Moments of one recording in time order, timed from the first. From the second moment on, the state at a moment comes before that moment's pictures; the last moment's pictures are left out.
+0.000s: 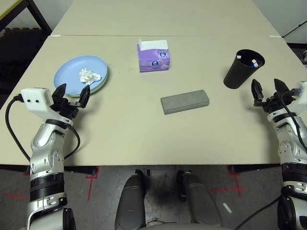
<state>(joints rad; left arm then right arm) -0.27 0.47 0.43 0.22 -0.39 -0.01 -0.45 -0.37 -0.44 -0.38 0.39 0.36 -0.13 0.38</state>
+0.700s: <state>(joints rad) -0.30 0.47 0.43 0.25 -0.39 -0.05 -0.45 -0.38 -0.44 -0.38 0.39 0.36 -0.13 0.38</state>
